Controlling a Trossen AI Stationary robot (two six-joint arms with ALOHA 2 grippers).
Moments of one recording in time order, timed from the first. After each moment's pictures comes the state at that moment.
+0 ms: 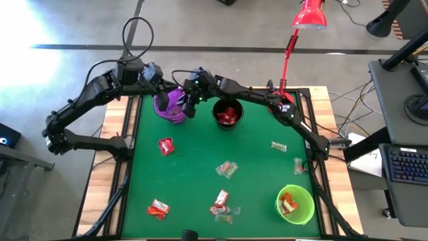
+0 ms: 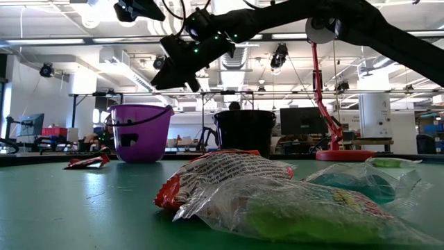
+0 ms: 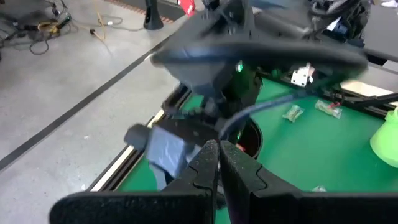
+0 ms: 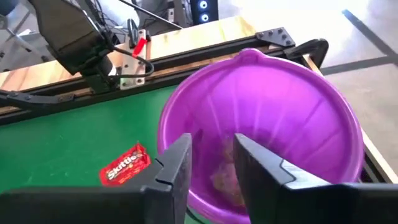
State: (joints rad) left arm 0.55 1.10 1.37 -0.75 0.11 -0.02; right arm -0.37 2.40 2.36 -0.50 -0.31 0.01
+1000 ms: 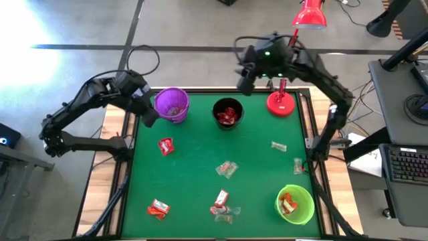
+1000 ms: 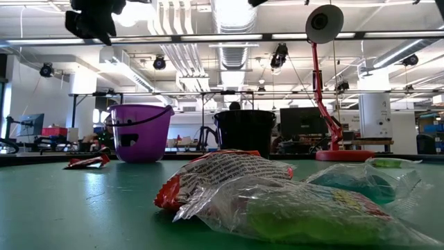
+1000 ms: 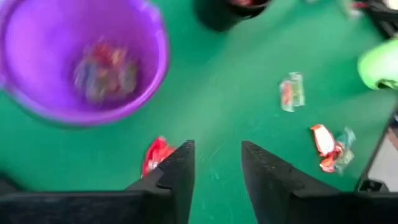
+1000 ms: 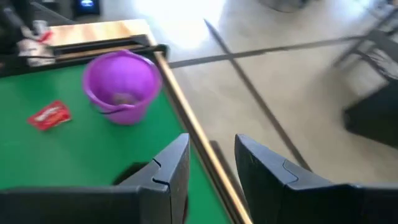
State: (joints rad) left arm 0.54 1.04 1.36 -1.33 0.19 -0.34; right arm -0.37 1.76 2.36 -1.18 0.18 -0.15
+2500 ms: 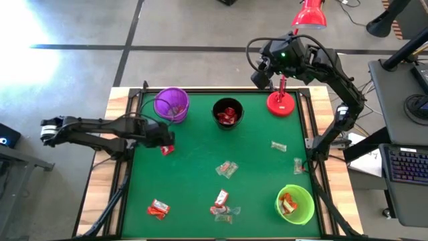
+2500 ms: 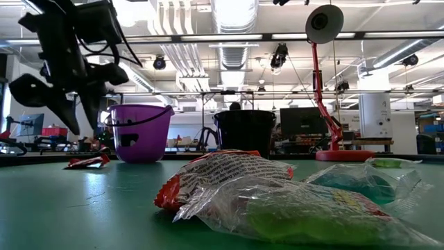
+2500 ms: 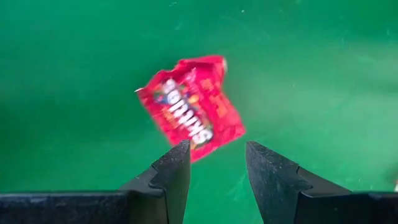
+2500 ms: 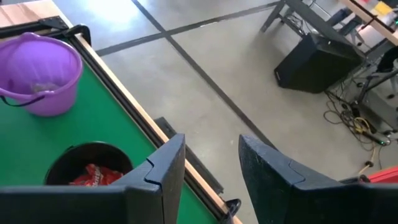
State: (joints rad) left arm 0.13 1.01 0.63 -0.87 -0.10 -1.44; right arm -0.37 1.67 2.36 -1.35 0.48 -0.01
